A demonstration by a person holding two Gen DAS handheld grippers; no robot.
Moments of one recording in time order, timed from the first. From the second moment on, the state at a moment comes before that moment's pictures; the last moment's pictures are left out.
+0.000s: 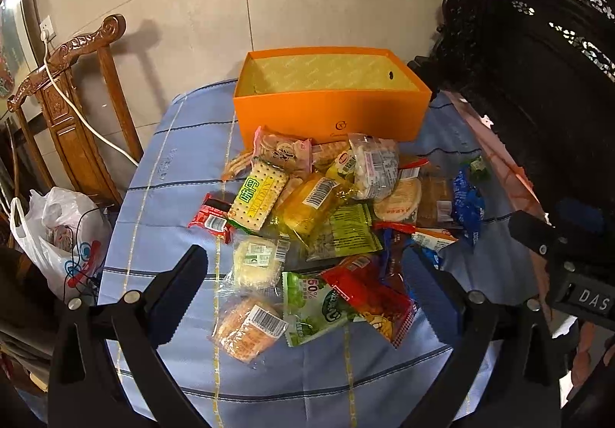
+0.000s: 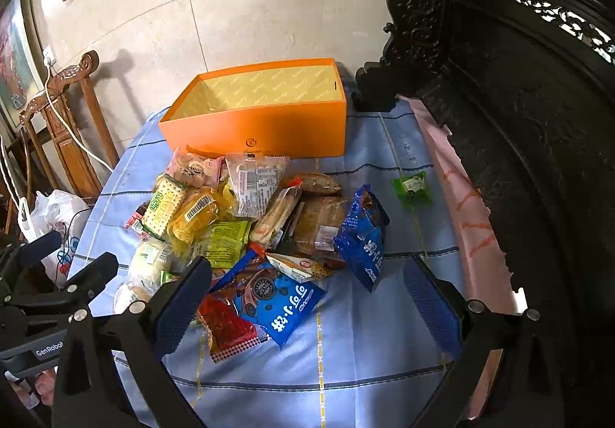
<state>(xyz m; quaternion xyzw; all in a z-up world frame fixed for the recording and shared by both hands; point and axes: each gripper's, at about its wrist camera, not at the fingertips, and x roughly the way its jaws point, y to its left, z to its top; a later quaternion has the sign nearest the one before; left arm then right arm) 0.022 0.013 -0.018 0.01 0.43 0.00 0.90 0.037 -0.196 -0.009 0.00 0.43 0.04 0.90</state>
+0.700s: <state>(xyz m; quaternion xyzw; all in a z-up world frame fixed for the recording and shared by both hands) 0.056 0.048 -0.153 0.06 0.48 -0.03 0.87 0.110 -0.240 -0.111 -0.01 0.42 0.01 0.91</state>
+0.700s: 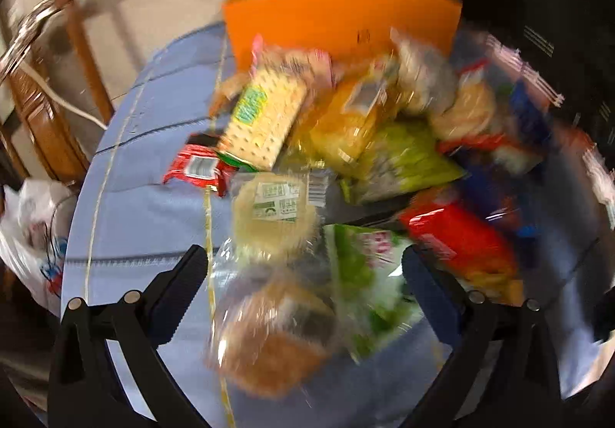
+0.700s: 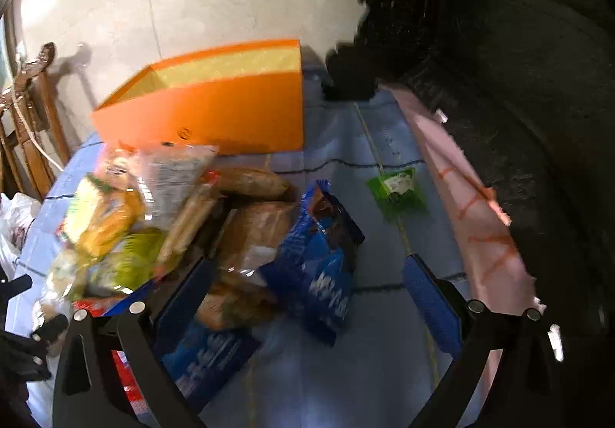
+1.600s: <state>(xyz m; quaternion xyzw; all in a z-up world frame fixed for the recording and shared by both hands) 0.044 0.121 -0.118 -0.14 0.48 -0.04 0.87 0.091 -0.267 -0.055 0.12 0.39 0.04 0.91</state>
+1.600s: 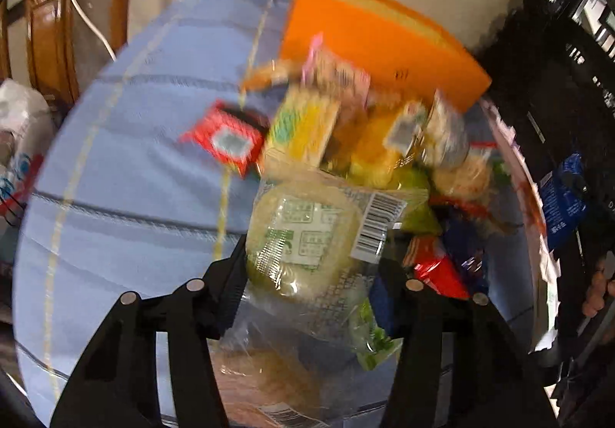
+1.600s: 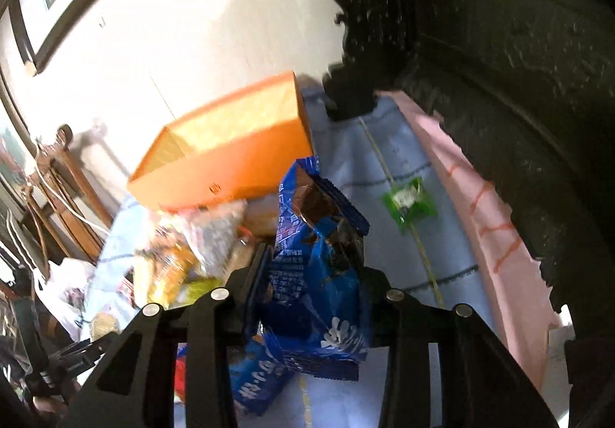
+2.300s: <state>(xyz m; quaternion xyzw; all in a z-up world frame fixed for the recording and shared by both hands) 0.259 0.066 0.053 -0.04 0.33 -0.01 0.94 0.270 -0.206 0.025 0.07 0.32 0.13 0.94</state>
